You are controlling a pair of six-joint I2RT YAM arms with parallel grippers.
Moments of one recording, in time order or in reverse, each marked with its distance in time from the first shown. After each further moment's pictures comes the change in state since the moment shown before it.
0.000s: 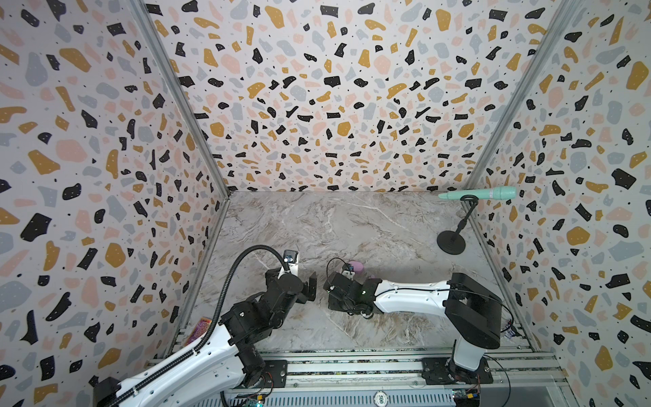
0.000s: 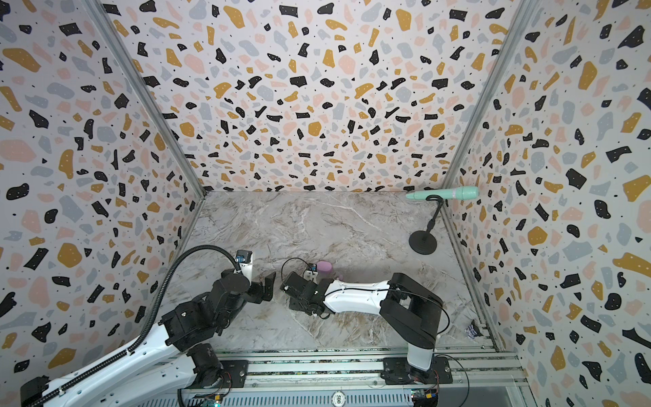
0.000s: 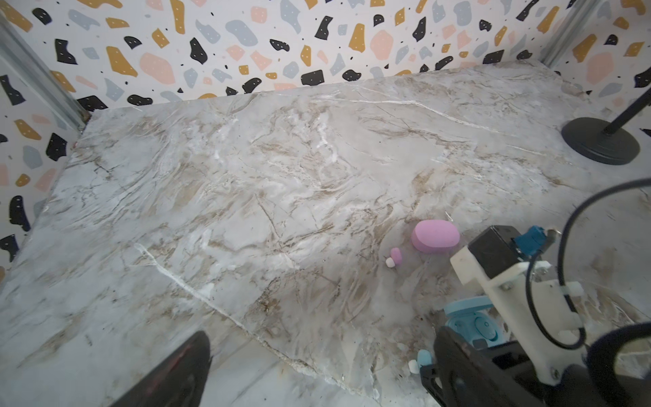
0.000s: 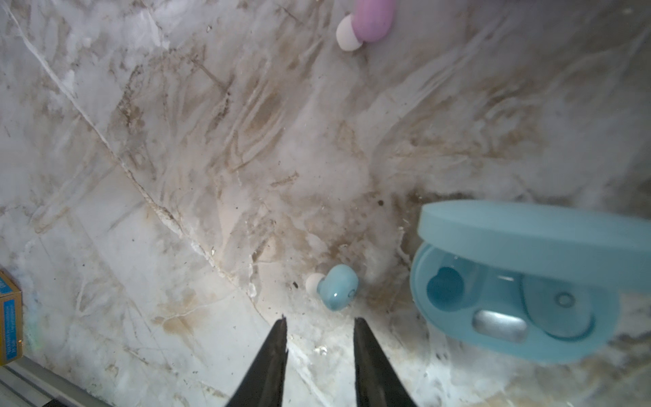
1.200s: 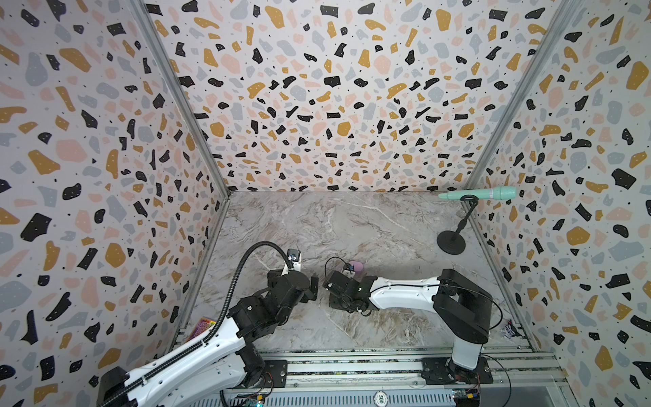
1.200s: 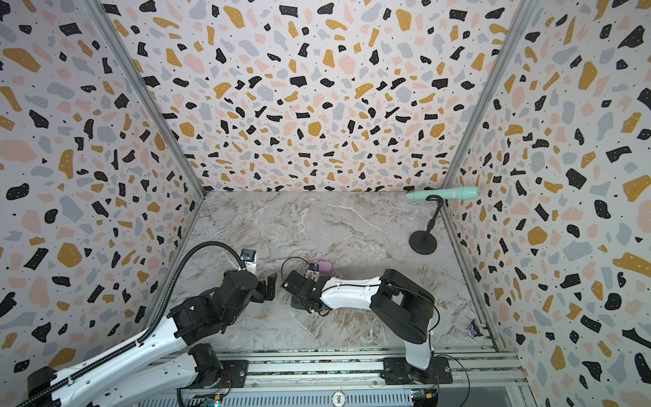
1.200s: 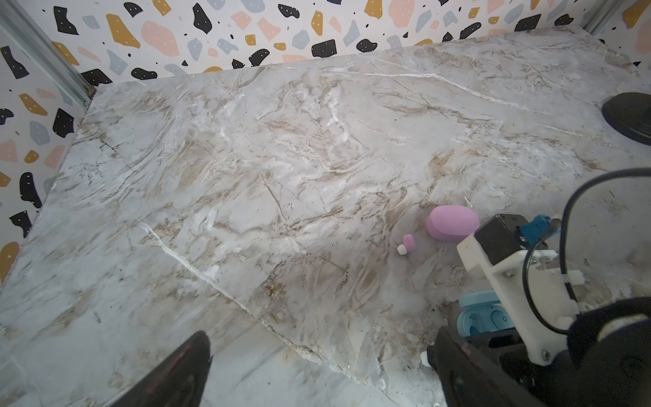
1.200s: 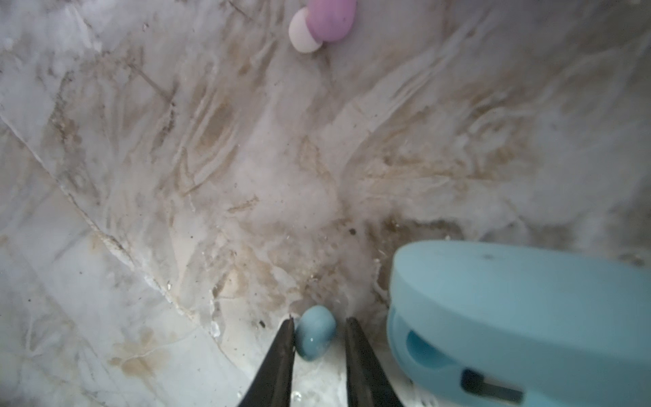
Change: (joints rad) left arm 0.005 0.061 0.020 -0.042 0.008 -0.038; right arm -0.030 0.067 0.026 -0.012 -0.007 0.003
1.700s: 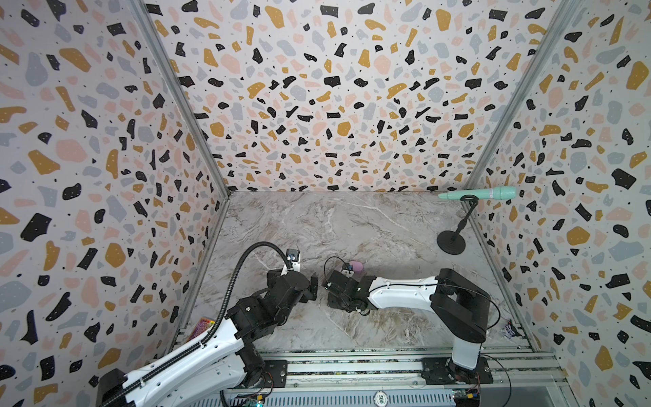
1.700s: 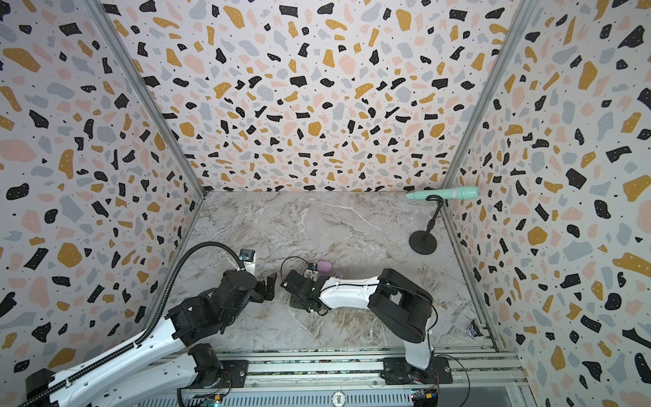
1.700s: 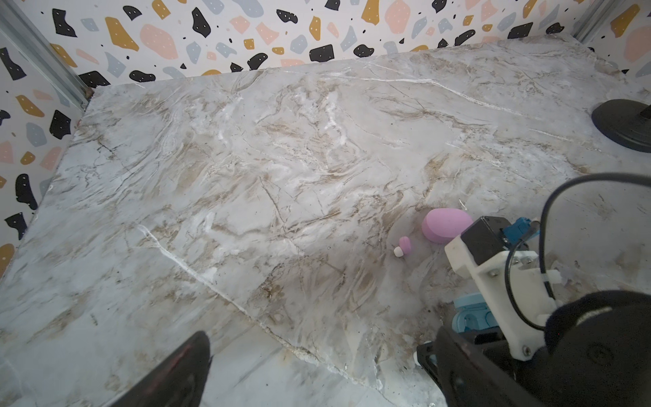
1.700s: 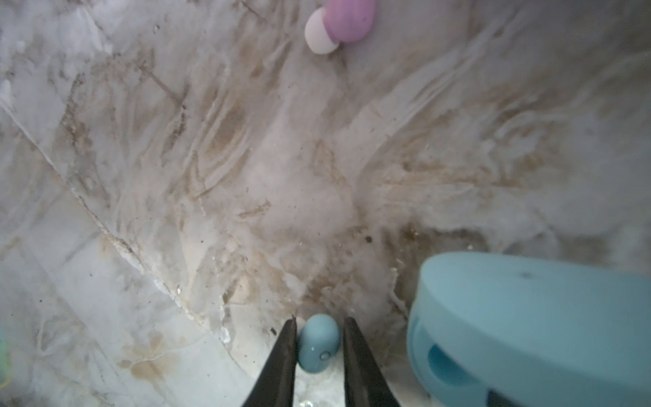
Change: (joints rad) left arm 0.000 -0.010 0.000 0.003 0.006 0.001; right arm -0.003 0.016 0.008 0.024 -0.011 -0.001
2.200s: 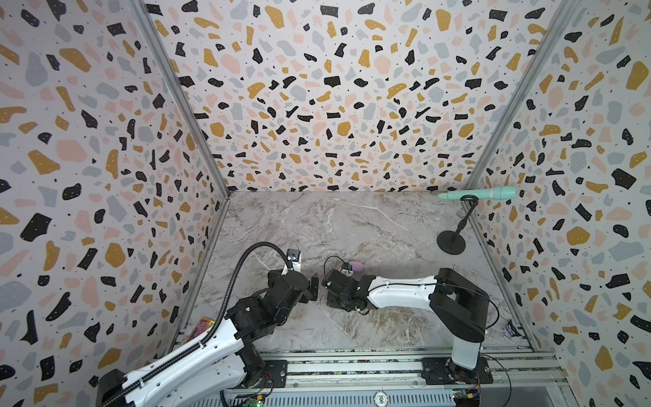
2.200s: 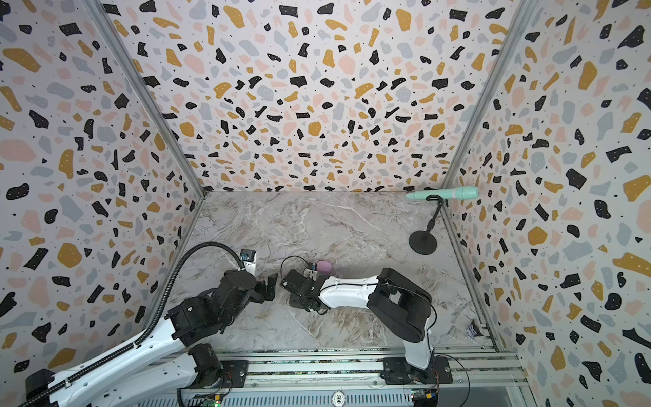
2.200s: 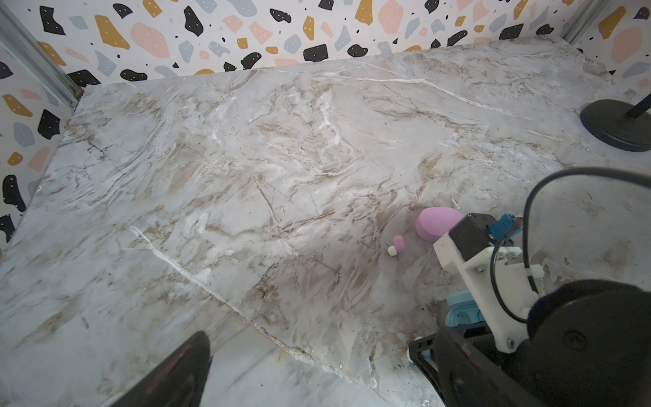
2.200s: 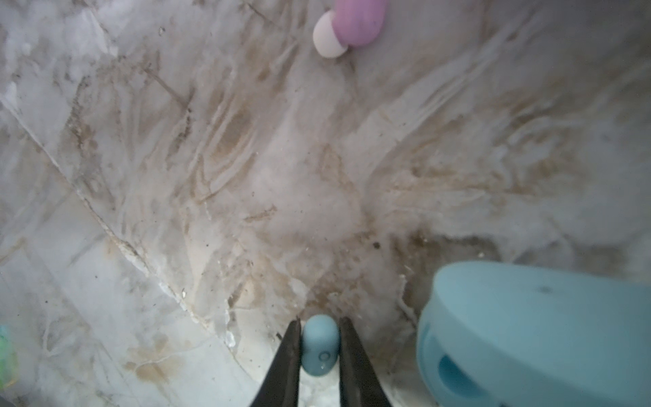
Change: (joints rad) left arm 0.000 -0.003 0.000 0.005 0.018 0.002; right arm 0.000 0.006 0.007 0.005 -0.007 -0.005
